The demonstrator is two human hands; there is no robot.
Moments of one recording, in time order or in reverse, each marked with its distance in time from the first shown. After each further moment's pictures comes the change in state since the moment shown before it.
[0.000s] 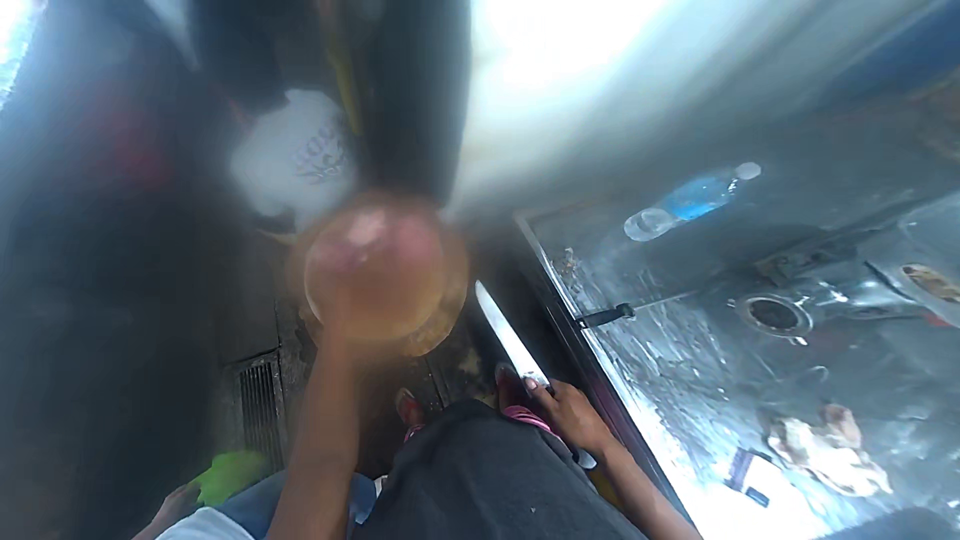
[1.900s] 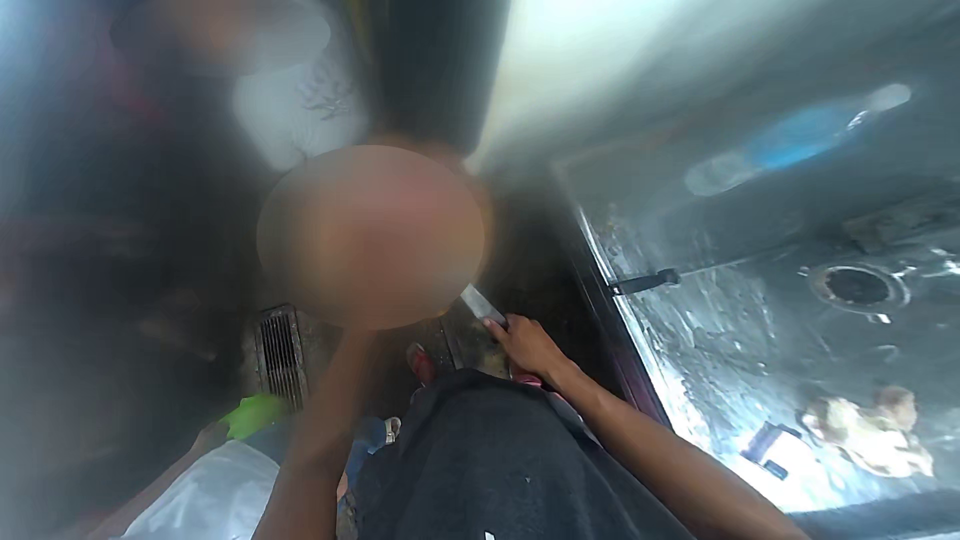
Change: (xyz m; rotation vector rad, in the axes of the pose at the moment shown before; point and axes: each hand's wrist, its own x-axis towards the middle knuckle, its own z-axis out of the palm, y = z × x) left_hand -0.059 -0.063 0.001 0.409 -0.500 0.566; right_hand 0.052 -0.100 0.029 -0.268 -0.215 0.015
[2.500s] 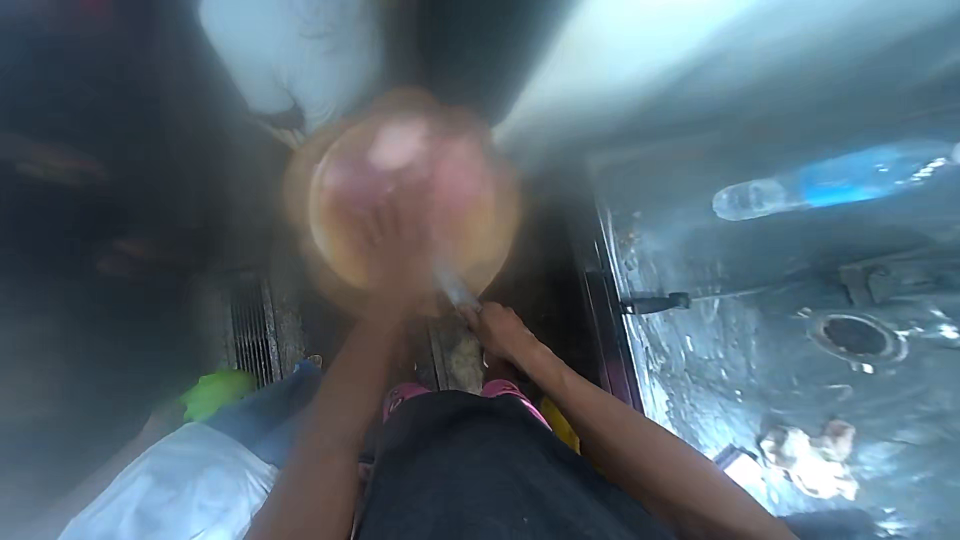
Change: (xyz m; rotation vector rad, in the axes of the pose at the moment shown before) left_hand 0.070 0.023 0.054 0.201 0.116 -0.238; right_hand 0.053 -0.083 0.006 -0.267 -0.165 0.145
